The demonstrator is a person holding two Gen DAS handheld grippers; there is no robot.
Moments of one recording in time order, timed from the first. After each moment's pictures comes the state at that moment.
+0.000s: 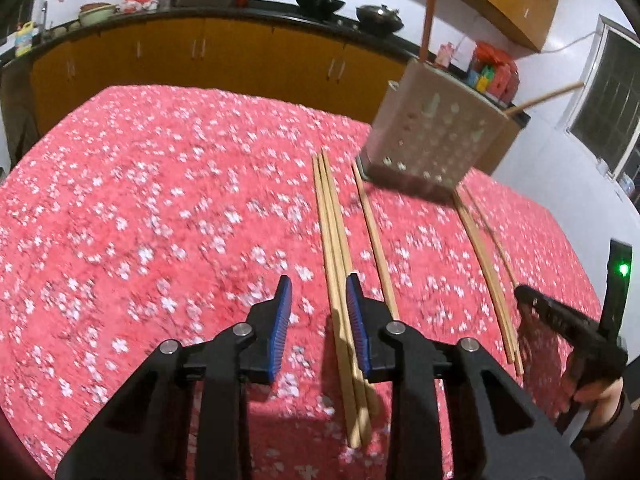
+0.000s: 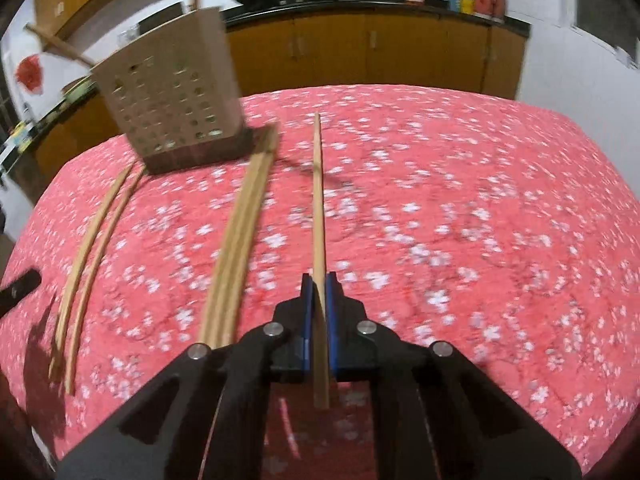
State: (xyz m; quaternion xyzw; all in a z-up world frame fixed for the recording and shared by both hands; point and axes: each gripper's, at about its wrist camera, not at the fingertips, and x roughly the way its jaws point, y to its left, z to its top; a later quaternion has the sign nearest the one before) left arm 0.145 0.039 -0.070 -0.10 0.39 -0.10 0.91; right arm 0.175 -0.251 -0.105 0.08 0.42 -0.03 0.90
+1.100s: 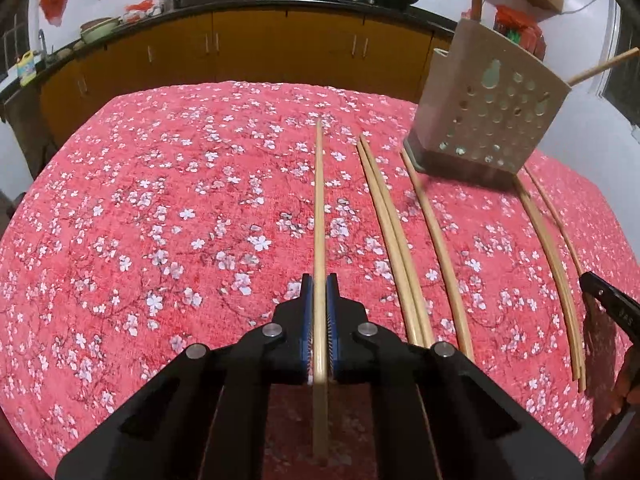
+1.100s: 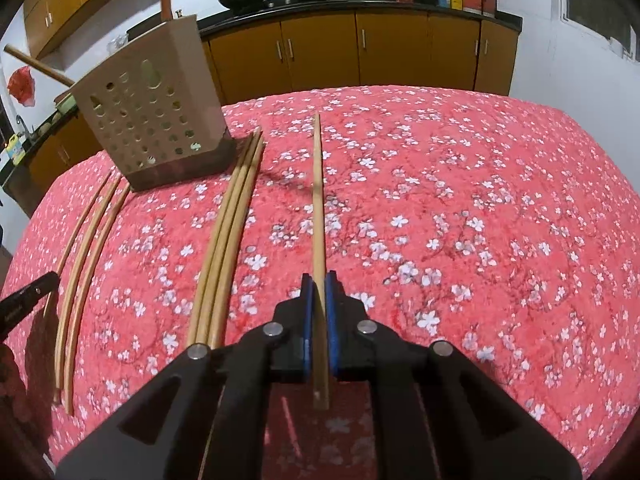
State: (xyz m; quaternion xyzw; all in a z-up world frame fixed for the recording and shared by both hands) left arm 0.191 0.039 -0.087 -0.03 0.42 -0.04 0.90; right arm 0.191 -0.261 -0.106 0.09 0.42 -0.03 0.90
